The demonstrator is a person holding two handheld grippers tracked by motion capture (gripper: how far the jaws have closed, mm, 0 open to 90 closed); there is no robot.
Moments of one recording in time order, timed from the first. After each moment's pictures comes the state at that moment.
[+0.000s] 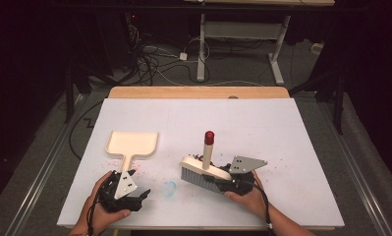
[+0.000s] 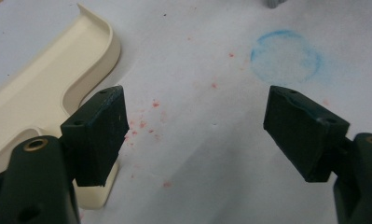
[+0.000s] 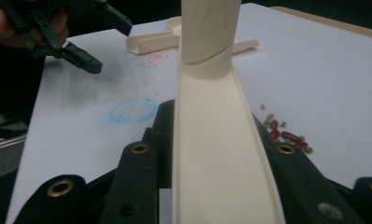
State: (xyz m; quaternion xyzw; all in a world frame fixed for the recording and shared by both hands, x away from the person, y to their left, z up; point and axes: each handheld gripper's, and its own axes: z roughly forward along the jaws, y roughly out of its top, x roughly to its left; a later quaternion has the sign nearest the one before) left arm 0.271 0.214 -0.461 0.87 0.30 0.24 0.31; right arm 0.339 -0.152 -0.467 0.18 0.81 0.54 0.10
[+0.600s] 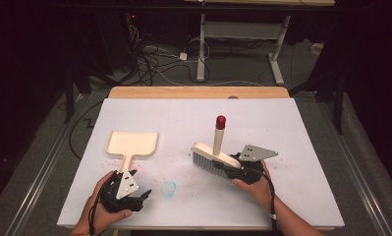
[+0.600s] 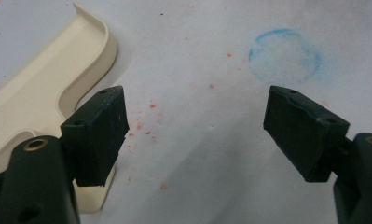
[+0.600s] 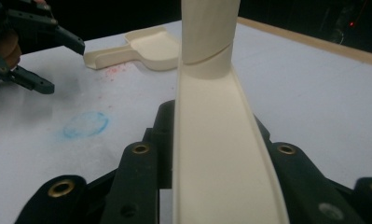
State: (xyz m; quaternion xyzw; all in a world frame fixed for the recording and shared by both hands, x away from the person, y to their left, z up) left arm 0.272 0.211 -0.461 0.87 0.29 0.24 0.30; right arm 0.358 -0.175 -0.453 0.22 0.80 0.55 0.14
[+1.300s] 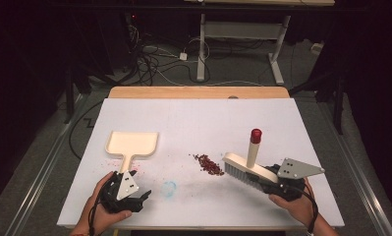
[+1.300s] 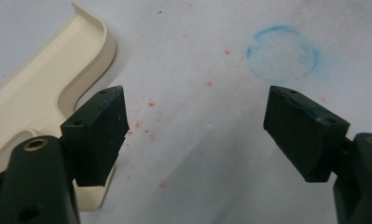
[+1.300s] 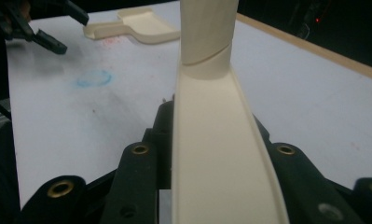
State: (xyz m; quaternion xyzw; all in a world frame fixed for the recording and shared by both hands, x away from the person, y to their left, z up) left arm 0.271 0.209 -0.462 0.88 0.29 0.24 0.30; right arm 0.302 -0.256 -0.423 0.23 0.82 0.50 0.18
